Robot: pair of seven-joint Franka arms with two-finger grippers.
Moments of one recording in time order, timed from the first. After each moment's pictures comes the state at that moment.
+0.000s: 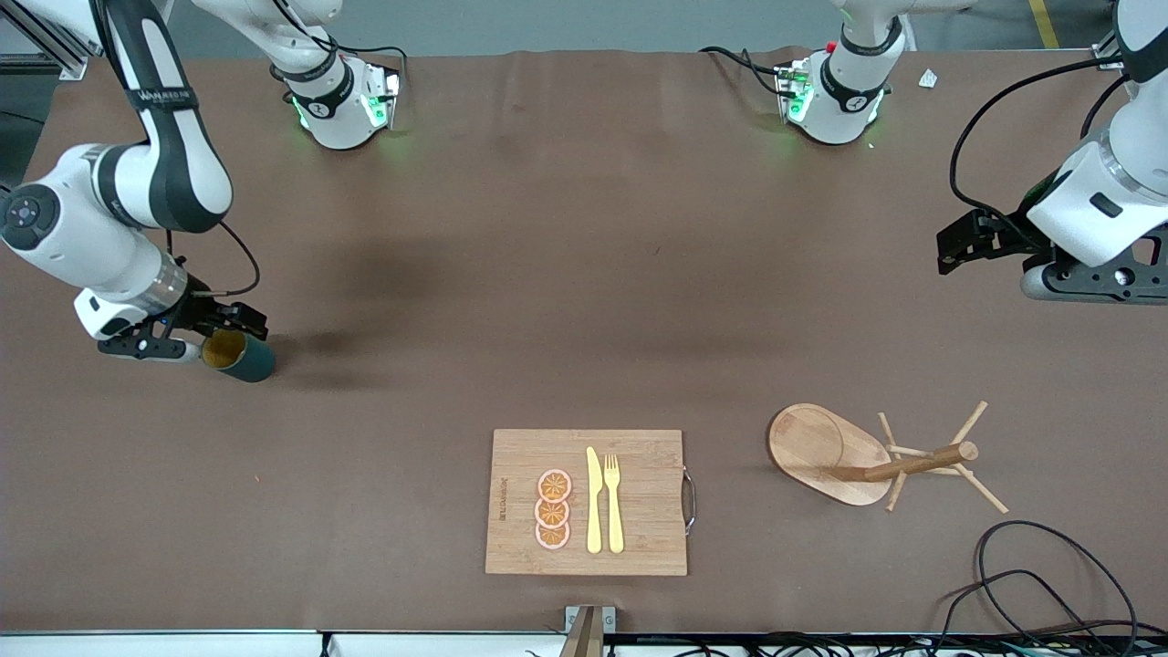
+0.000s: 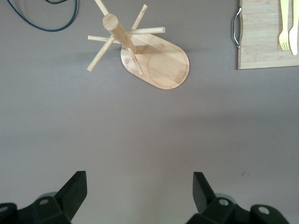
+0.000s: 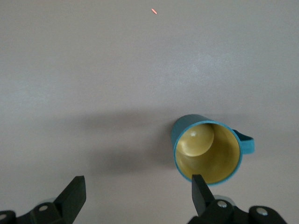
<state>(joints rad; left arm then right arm) 0.00 0.13 -0.18 -1.41 0.03 1.52 -0.09 -0.17 0.14 0.09 -2.20 0.04 2.36 -0.01</state>
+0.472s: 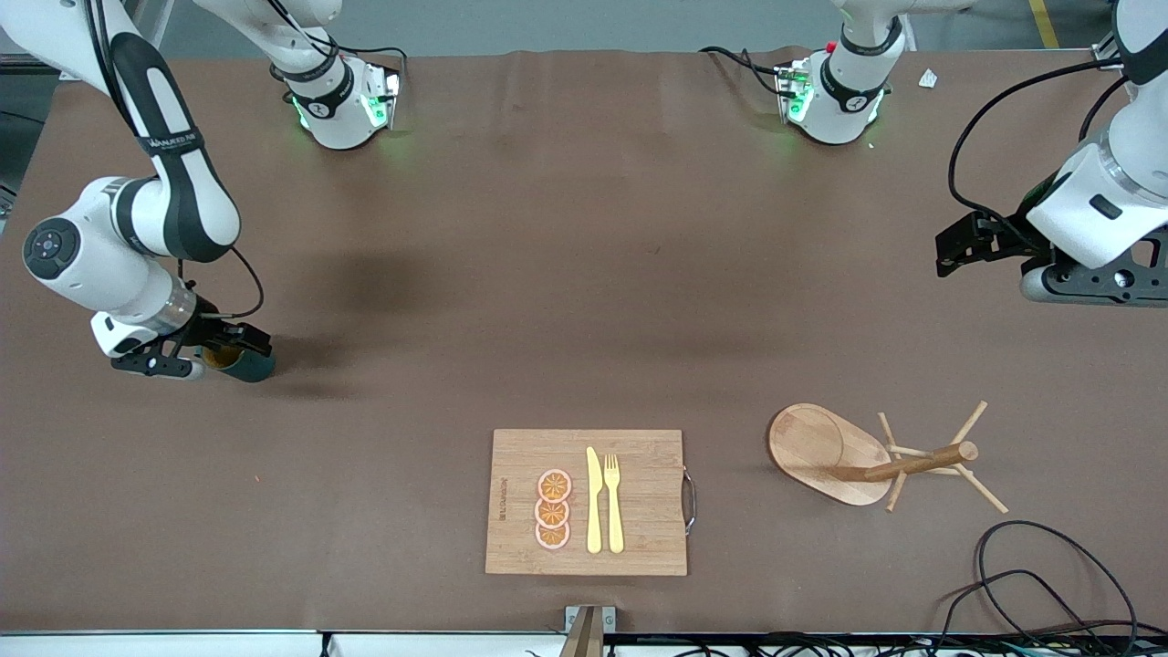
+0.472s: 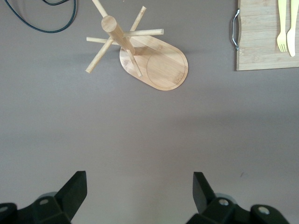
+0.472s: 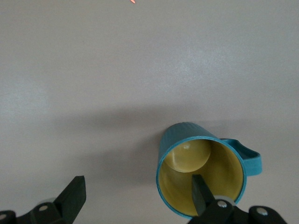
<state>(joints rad) 0.00 0.13 -0.18 -1.41 0.02 1.52 -0.09 -0.20 0.24 0.09 -2.20 0.04 2.45 -0.01</state>
